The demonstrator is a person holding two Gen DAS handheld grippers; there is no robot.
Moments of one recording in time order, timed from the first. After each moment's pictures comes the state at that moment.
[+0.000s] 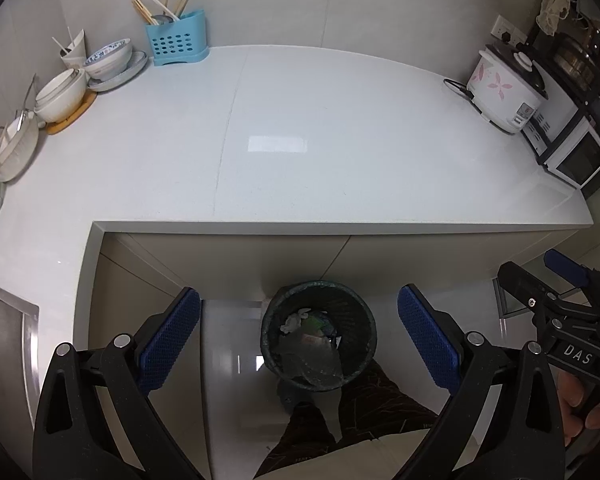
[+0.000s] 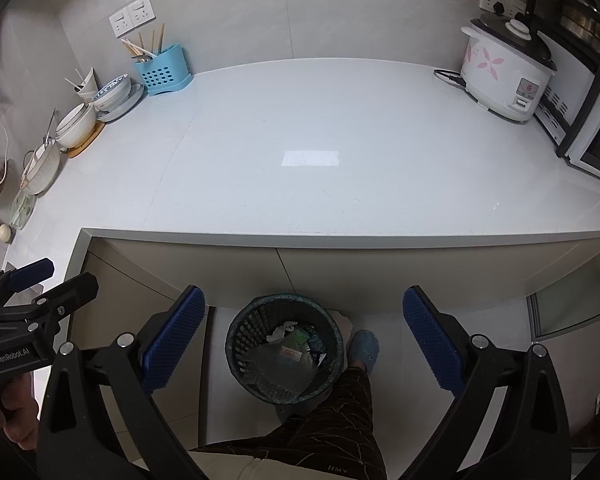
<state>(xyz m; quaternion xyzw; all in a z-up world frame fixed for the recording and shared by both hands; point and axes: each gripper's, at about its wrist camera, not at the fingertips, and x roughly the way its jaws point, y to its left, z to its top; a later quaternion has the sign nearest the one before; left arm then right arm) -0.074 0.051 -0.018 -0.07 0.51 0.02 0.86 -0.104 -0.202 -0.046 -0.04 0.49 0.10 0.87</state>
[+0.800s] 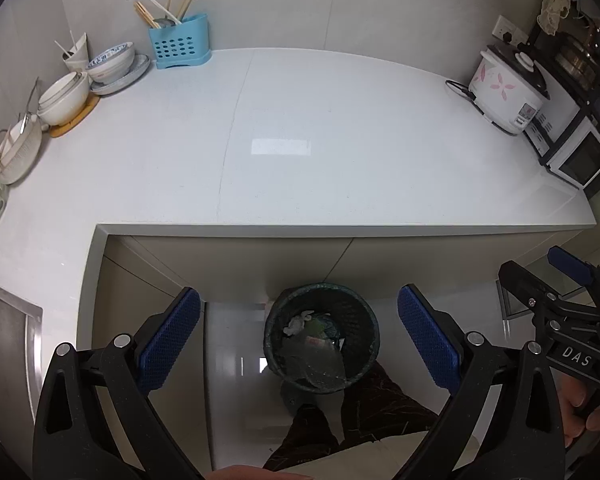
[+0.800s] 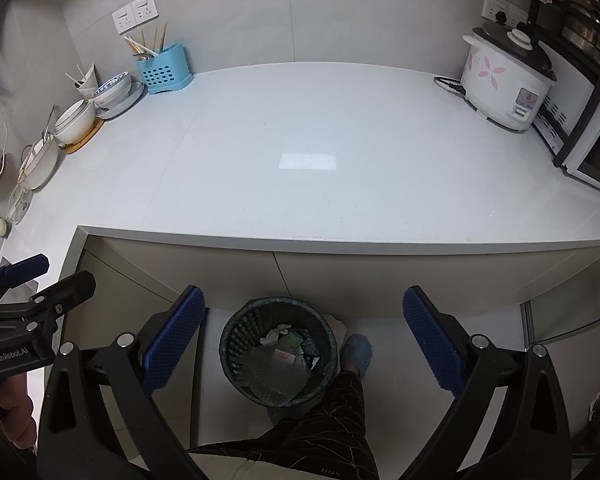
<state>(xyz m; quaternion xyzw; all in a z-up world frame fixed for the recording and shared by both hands) -0.076 0.049 -0.016 -0.07 0.51 0.03 0.86 -0.105 -0.198 -0.043 -0.06 0.48 0.10 0.87</state>
